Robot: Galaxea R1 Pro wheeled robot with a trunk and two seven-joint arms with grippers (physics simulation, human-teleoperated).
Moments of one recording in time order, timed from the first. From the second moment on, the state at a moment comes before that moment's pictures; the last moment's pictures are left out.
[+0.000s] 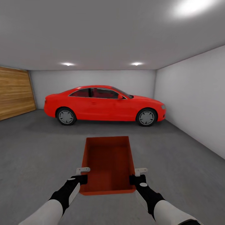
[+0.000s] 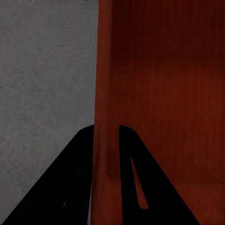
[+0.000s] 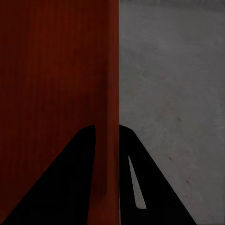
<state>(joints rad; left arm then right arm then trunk) -0.64 -0.06 0.00 -0.41 0.07 0.22 0.11 -0.67 0.13 0.23 -0.26 -0.11 -0.05 -0.20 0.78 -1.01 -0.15</state>
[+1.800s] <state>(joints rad) -0.65 -0.06 0.00 -0.41 0.07 0.22 0.11 -0.67 0.13 0.23 -0.26 -0.11 -0.05 -0.20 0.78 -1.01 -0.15</state>
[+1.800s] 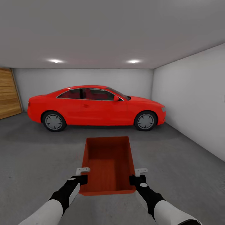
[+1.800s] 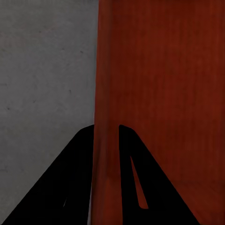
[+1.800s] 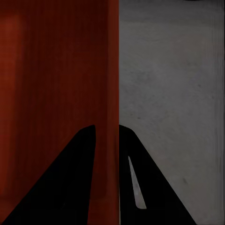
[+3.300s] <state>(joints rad) -0.65 -0.06 0.00 -0.41 0.07 0.22 0.11 -0.67 0.13 0.23 -0.26 -0.11 -0.05 -0.20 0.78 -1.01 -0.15</state>
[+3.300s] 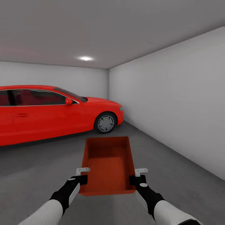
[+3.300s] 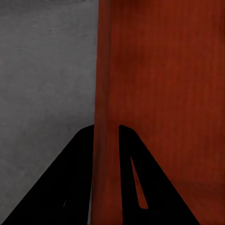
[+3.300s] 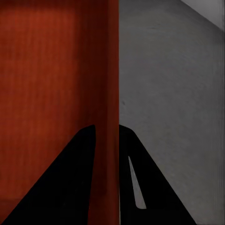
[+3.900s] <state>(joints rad) -0.65 -0.06 0.00 -0.41 0.07 0.22 0.11 -0.67 0.13 0.23 -0.26 -0.11 -0.05 -0.20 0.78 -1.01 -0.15</state>
